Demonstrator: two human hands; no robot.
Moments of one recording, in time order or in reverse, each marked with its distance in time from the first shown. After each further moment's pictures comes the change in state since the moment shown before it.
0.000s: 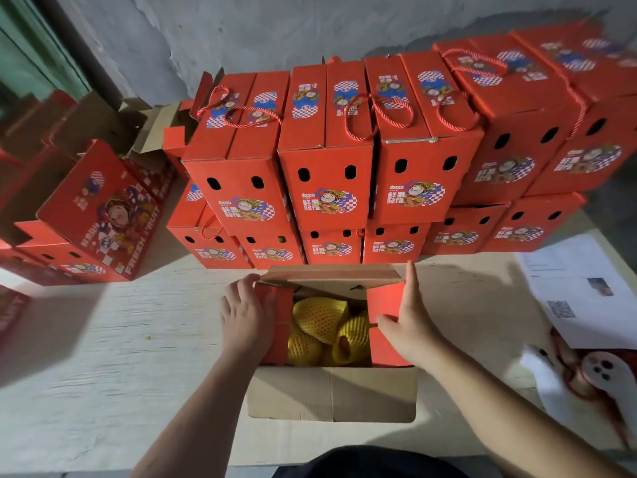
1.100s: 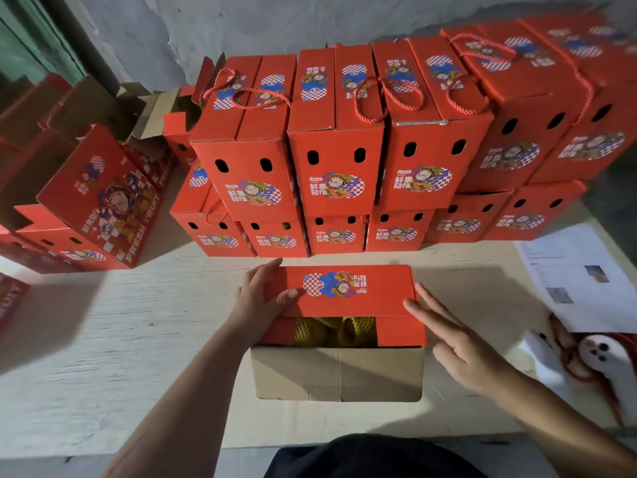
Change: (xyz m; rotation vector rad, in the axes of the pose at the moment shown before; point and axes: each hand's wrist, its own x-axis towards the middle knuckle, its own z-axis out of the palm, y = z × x) left_hand 0.013 -0.033 -0.005 -0.384 -0.348 0.049; right_hand -0.048 0.074 -0.040 -0.109 -0.226 -0.467
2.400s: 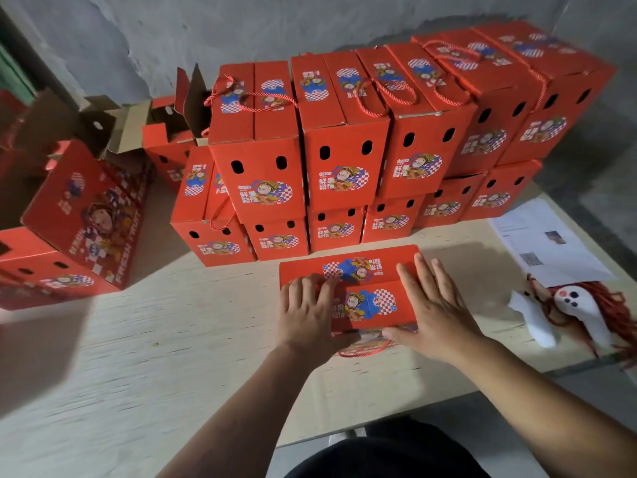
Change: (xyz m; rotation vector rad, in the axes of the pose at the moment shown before) left_hand -0.052 0.023 0.022 0.901 0.046 0.514; right_hand 0.028 -0.094 0.053 -0.637 0.062 0.440
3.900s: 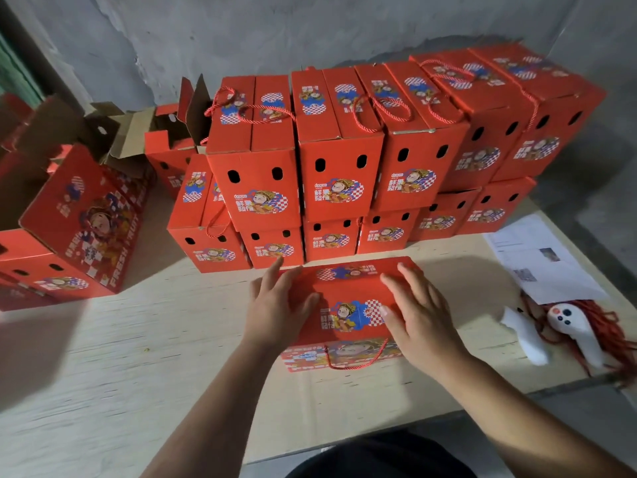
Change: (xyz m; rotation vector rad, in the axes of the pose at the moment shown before) left_hand 0.020 -0.035 -0.020 -0.535 0.008 -0.272; right_hand 0.000 -0.013 -0.006 0.223 0.309 -0.085
